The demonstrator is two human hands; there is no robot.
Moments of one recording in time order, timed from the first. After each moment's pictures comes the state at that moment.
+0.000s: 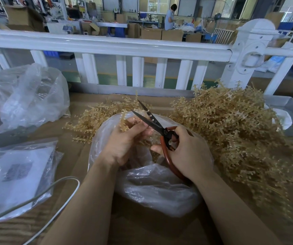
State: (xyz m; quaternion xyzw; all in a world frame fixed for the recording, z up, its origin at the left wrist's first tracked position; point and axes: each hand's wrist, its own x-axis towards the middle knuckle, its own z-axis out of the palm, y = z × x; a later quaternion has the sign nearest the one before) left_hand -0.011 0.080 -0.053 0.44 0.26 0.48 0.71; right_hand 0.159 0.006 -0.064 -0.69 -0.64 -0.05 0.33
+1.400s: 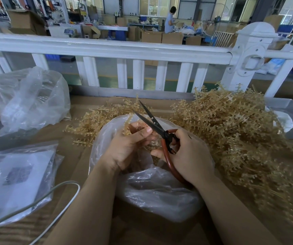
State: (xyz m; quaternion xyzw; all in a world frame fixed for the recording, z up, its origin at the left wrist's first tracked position) left_hand -0.009 0.083 -0.055 0.49 0.20 0.43 0.73; right_hand 0.157 0.005 -0.062 -0.68 -0.64 -0.04 0.35
